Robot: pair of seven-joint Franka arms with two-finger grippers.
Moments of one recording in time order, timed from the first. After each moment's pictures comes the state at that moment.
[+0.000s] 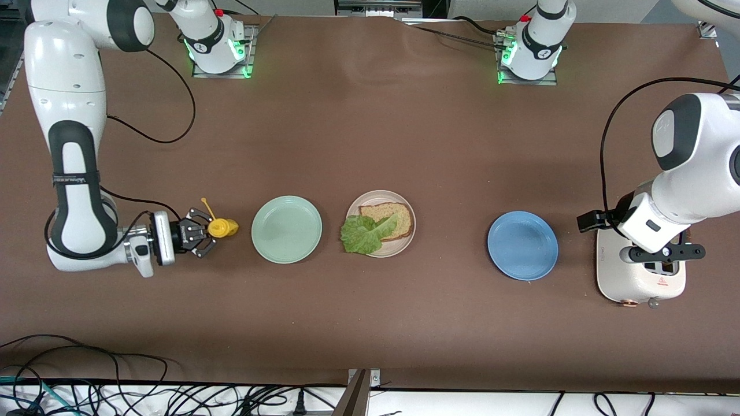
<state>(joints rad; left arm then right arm) 0.03 0.38 -0.09 -1.50 0.07 1.81 -0.14 0.03 0.90 -0.14 -1.33 0.99 1.55 -1.95</state>
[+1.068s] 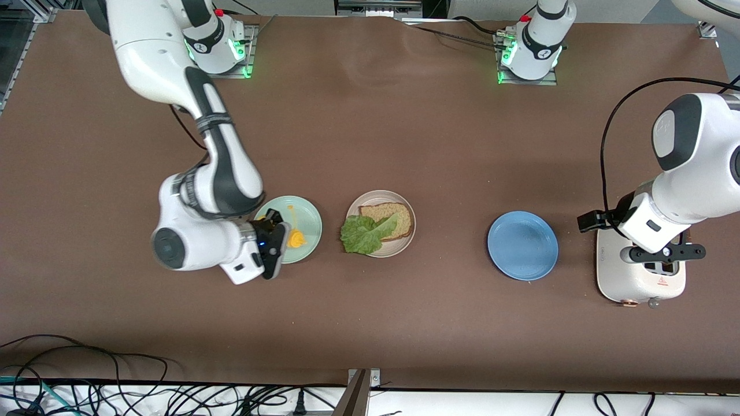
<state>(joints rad) 0.03 0.38 -0.09 -1.50 0.07 1.81 -0.14 0.46 0.86 -0.14 -1.11 0.40 1.74 -0.96</state>
